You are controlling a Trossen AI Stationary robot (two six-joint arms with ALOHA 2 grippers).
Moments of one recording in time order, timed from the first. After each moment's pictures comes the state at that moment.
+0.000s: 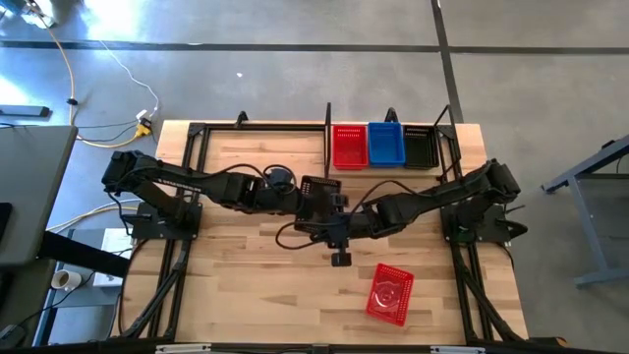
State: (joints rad) left arm -0.02 1.51 1.23 -0.63 -0.39 -1.32; right arm 0.28 1.72 1.47 -0.62 0.25 0.09
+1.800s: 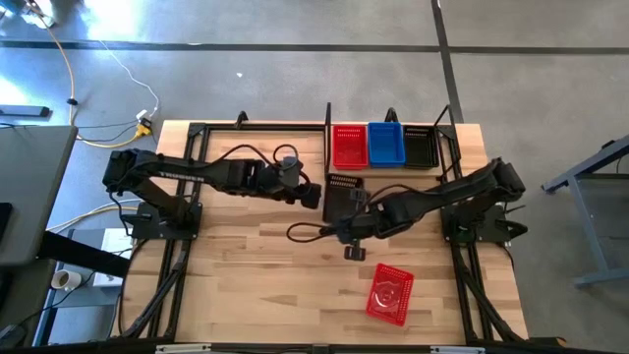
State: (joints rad) left arm 0.11 1.51 1.23 -0.44 -0.18 -1.13; right arm 0.28 1.68 1.47 -0.92 0.32 0.27
